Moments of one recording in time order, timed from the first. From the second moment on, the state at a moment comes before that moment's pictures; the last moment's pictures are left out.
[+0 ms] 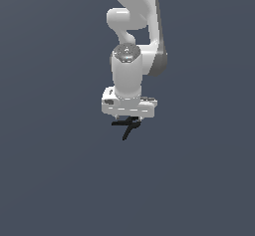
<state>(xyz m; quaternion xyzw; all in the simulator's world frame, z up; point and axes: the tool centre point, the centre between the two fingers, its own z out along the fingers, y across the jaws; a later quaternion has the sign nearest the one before) -0.002 0.004 0.157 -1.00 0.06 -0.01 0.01</state>
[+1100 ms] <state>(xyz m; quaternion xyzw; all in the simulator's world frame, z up) -0.040 0.013 0.094 -0.94 0.35 0.00 0.01</state>
